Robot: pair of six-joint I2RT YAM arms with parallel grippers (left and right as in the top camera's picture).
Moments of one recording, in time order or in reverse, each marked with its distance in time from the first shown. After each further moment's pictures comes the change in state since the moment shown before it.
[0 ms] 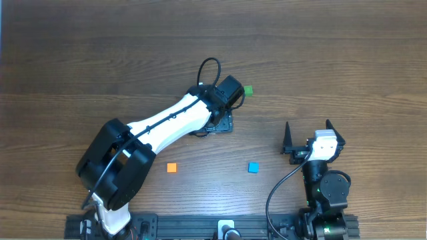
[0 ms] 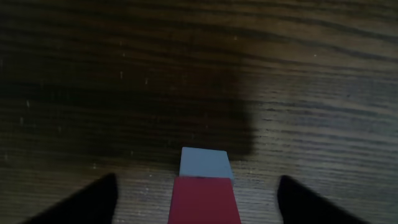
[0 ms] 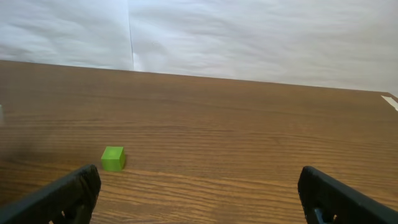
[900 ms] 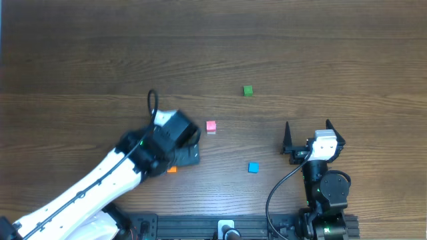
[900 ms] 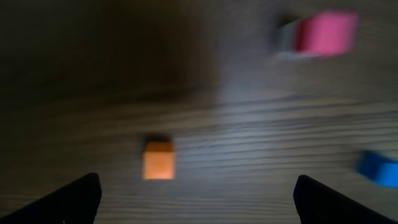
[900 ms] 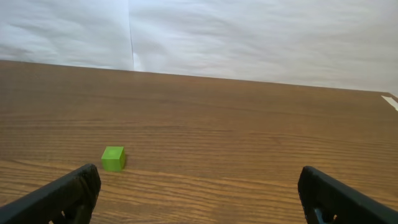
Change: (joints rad) left arm 0.000 -0.709 -0.444 -0.140 -0.018 -0.029; right arm 0.000 0.000 0.000 0.000 -0.001 0.000
